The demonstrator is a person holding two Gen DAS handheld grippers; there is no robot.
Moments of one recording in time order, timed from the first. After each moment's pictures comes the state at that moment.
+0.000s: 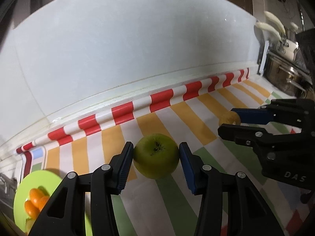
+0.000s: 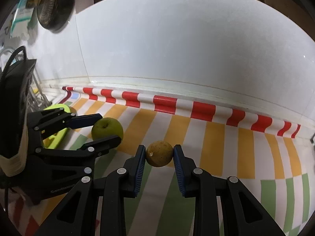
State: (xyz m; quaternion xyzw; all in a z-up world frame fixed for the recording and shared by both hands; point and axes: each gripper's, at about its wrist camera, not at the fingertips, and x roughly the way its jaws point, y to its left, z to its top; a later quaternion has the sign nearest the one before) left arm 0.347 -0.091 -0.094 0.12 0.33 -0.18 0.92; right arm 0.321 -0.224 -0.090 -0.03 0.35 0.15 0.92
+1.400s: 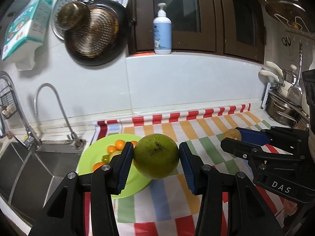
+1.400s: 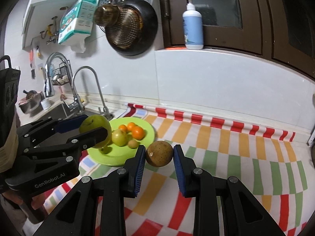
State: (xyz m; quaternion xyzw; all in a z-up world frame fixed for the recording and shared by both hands) left arm 0.140 0.017 0.010 0.04 0.25 -0.06 0.97; right arm 0.149 -0.141 0.000 -0.02 0.27 0.22 0.94
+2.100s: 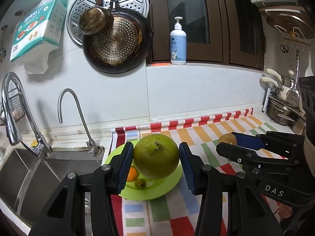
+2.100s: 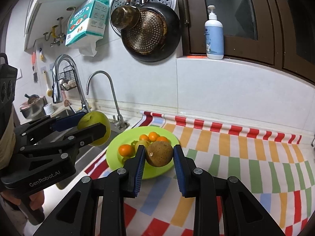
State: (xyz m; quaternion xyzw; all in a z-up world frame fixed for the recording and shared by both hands) left arm 0.126 0.088 0.025 0.05 0.22 -0.07 0.97; right arm 0.132 -0.071 0.011 -0.01 0.25 0.22 0.94
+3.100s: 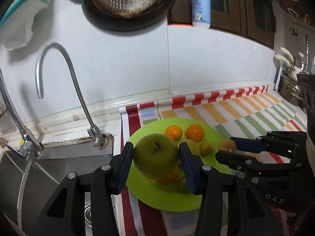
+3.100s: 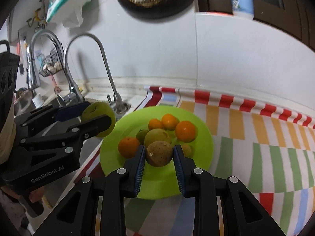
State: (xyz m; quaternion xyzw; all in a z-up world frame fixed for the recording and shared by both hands) left arm 0.224 0.162 -0.050 0.07 0.30 -0.09 0.95; right arm 0.217 0.020 -0.060 -0.01 0.34 0.21 0.92
